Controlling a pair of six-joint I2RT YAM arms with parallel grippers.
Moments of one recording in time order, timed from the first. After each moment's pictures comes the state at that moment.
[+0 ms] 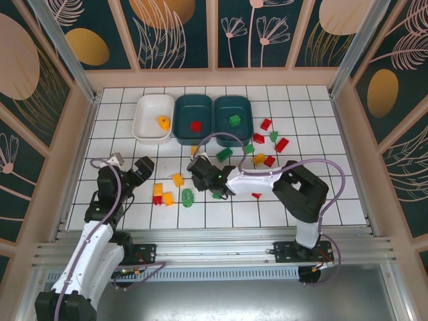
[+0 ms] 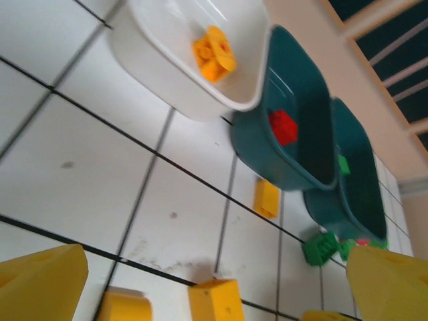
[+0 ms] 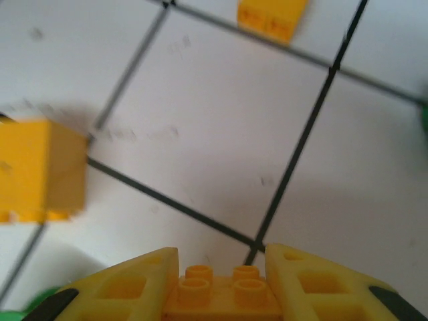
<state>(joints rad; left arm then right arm) -0.09 0.63 0.34 -0.18 0.12 -0.82 1.05 1.85 1.14 -0.21 0.29 0.45</state>
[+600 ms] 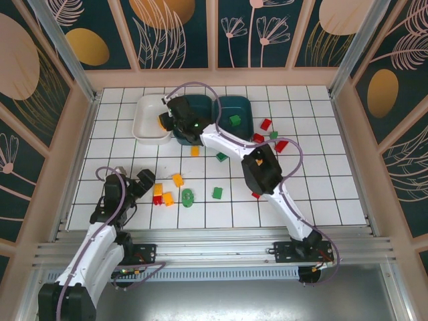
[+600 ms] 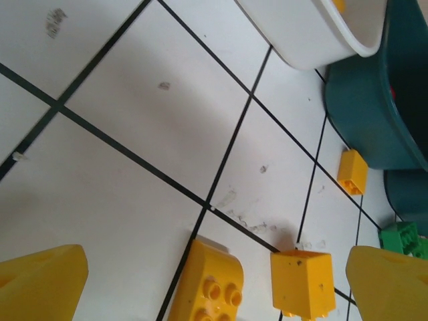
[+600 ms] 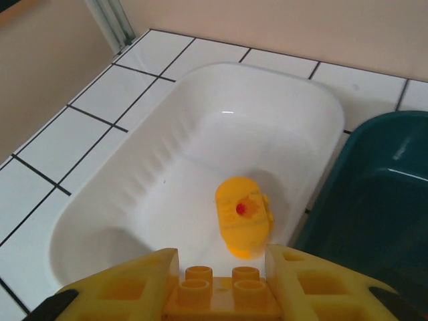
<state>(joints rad) -0.09 0.66 0.20 -0.19 0.12 -0.87 0.84 2.50 2.26 -0.24 0.10 0.25</state>
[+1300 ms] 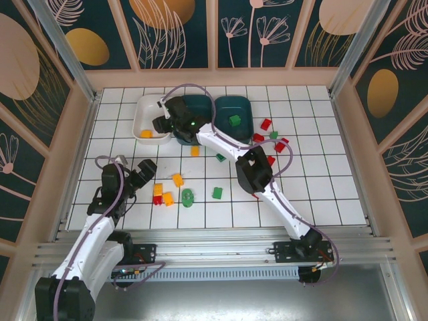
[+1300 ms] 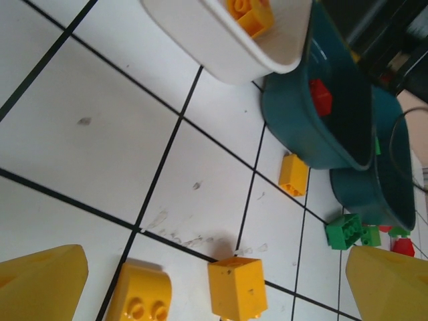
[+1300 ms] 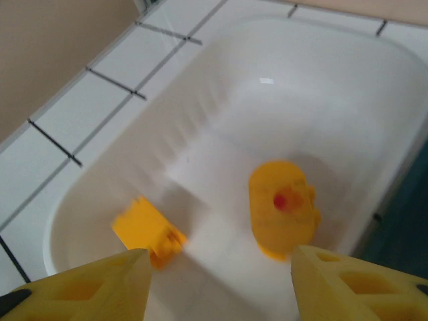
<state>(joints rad) -0.09 0.74 0.35 -0.19 0.19 -0.83 0.83 2.60 2.40 -0.36 -0.02 0.23</state>
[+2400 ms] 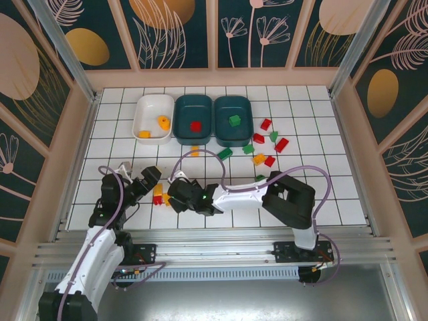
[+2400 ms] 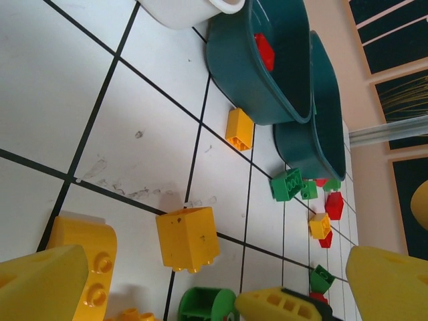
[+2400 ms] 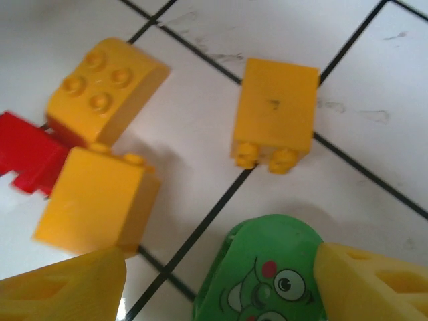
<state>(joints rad) -0.09 0.59 0.21 -0.11 0.39 -0.91 1.26 1.93 1.18 -0.16 0.34 0.42</state>
